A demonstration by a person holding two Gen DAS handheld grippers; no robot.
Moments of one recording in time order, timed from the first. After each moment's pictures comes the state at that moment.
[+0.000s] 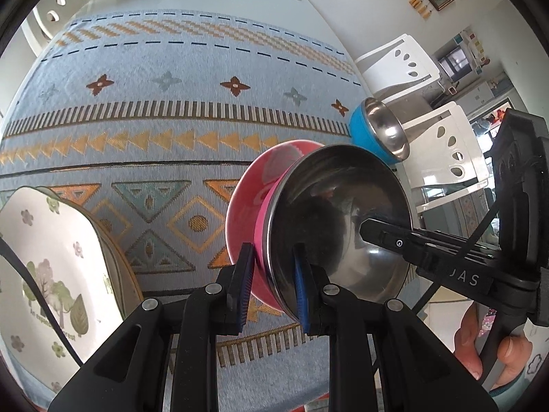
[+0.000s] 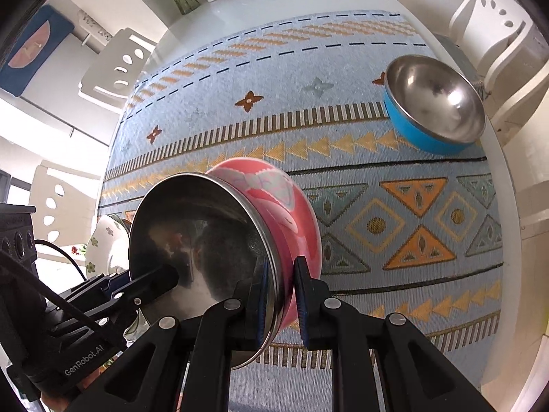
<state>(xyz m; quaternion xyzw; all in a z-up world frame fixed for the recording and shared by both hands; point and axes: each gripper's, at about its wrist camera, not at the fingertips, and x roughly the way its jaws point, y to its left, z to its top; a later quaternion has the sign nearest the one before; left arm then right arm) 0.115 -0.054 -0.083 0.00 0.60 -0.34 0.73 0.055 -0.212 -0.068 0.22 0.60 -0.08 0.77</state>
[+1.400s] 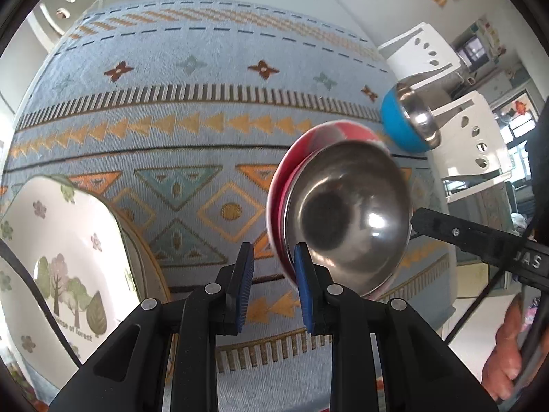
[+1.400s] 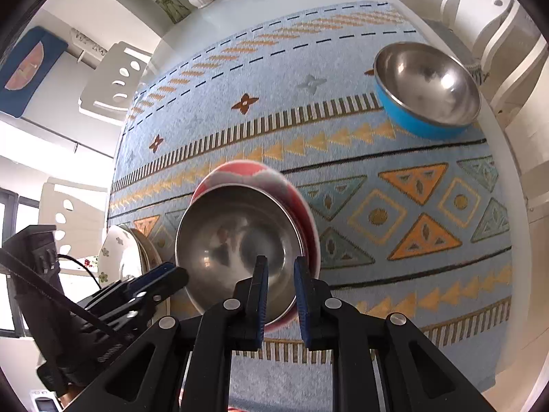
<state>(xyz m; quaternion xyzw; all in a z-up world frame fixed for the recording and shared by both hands) 0.121 -0.042 -0.105 0.03 0.61 -0.30 0.73 0.047 -0.220 -0.064 0.27 0.59 -0.08 0.76</state>
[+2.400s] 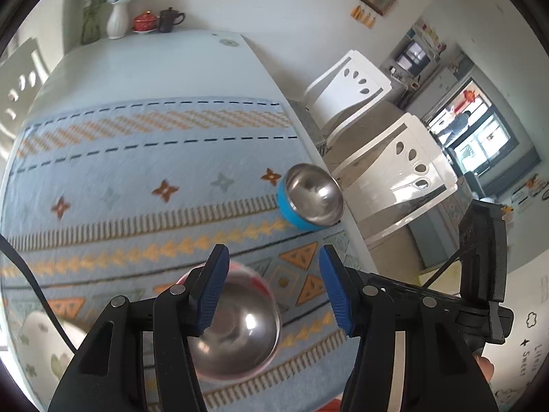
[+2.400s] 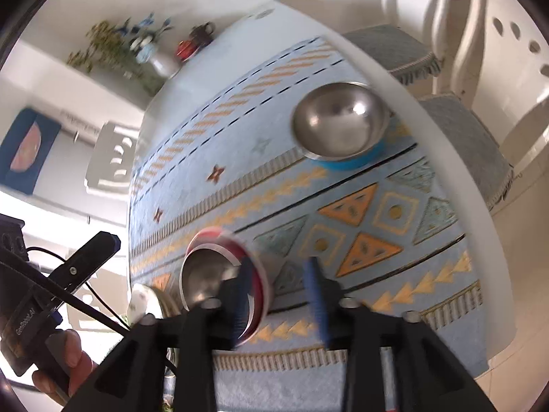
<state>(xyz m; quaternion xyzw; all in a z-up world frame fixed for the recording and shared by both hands) 0.147 -0.151 0.014 0.03 0.52 -0.41 0.75 -0.002 -0.306 -0.019 0.37 0.49 -0.14 0.78</state>
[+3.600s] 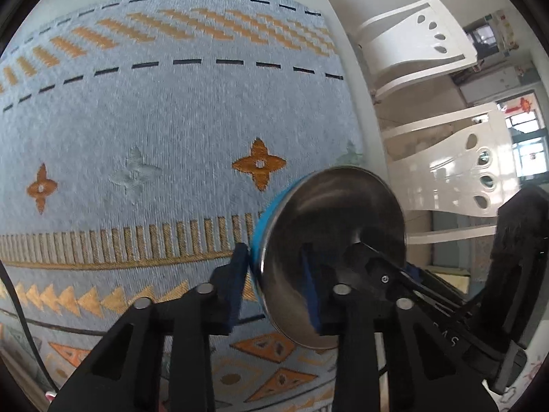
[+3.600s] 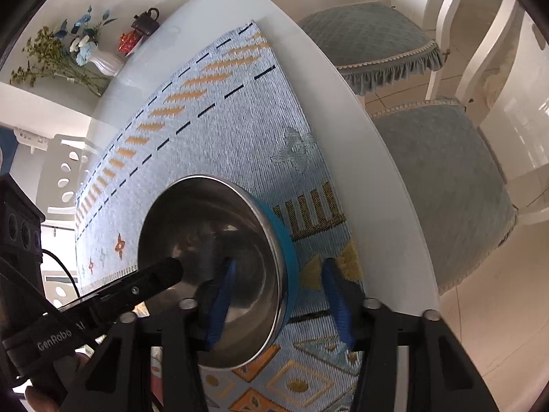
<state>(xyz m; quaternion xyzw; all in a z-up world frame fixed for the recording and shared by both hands) 0.209 -0.326 -0.137 0.04 0.68 -0.30 0.67 0.097 -0.476 -0.124 0.34 0.56 -0.14 0.74</state>
